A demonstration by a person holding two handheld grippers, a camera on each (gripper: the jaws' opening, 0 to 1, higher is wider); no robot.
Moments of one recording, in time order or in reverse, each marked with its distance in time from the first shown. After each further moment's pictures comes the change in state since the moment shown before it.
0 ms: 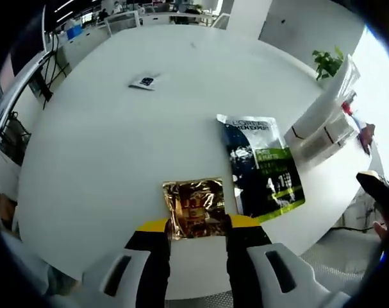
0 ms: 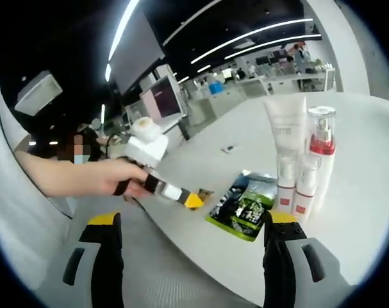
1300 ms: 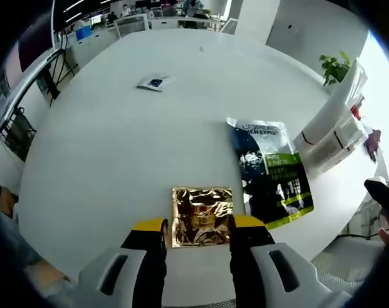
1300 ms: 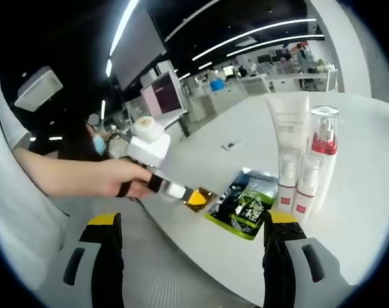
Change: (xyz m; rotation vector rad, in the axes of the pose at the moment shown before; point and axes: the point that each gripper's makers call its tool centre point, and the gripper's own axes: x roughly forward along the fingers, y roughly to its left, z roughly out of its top) left arm 0.006 0.005 0.004 -0.018 -0.044 0.047; right arm 0.001 -0.001 -0.004 -0.018 0.024 -0.009
